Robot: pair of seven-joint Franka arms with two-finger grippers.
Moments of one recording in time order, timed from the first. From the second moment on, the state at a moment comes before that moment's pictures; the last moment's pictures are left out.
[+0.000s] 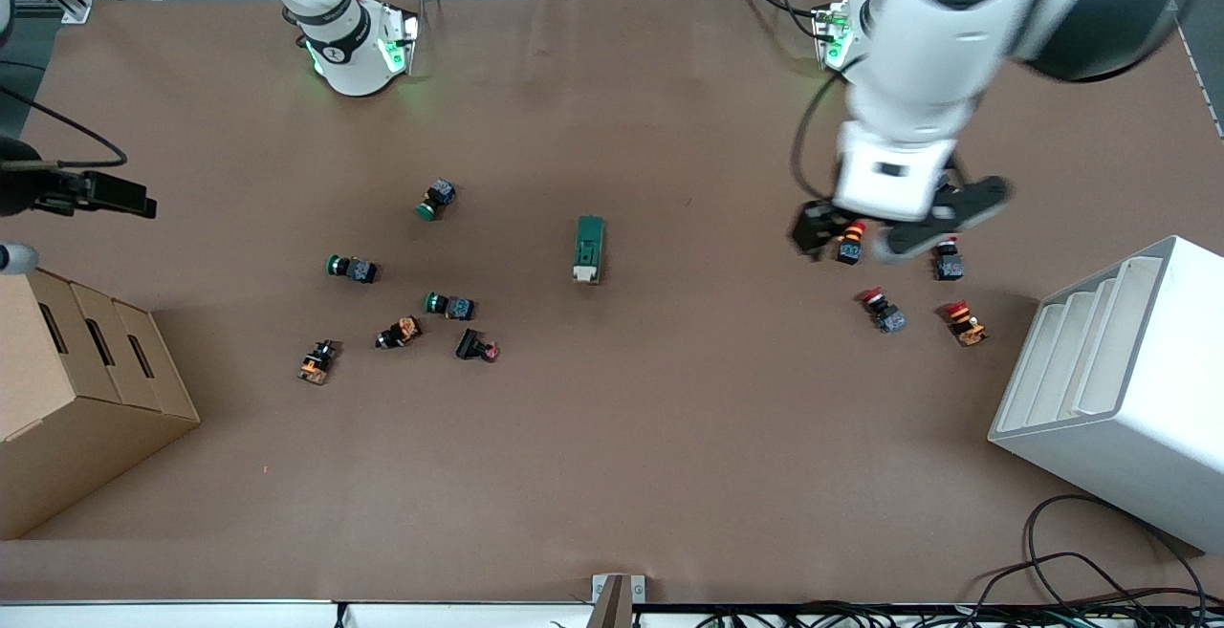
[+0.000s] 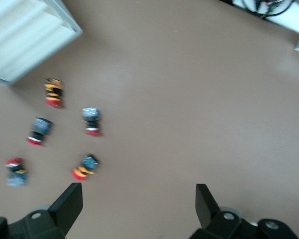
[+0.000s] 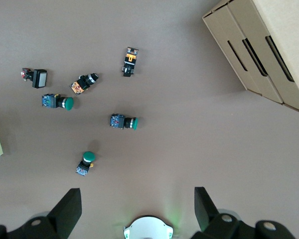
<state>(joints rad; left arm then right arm) -0.14 0.17 -0.34 -1.47 0.19 1.66 -0.90 -0.01 0.18 -0.05 -1.34 0.01 1.30 -0.01</state>
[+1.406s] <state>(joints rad) 0.05 -0.03 -0.20 -1.55 -0.01 1.48 -0.18 -0.01 -0.10 -0.05 -1.55 0.00 1.35 -0.01</state>
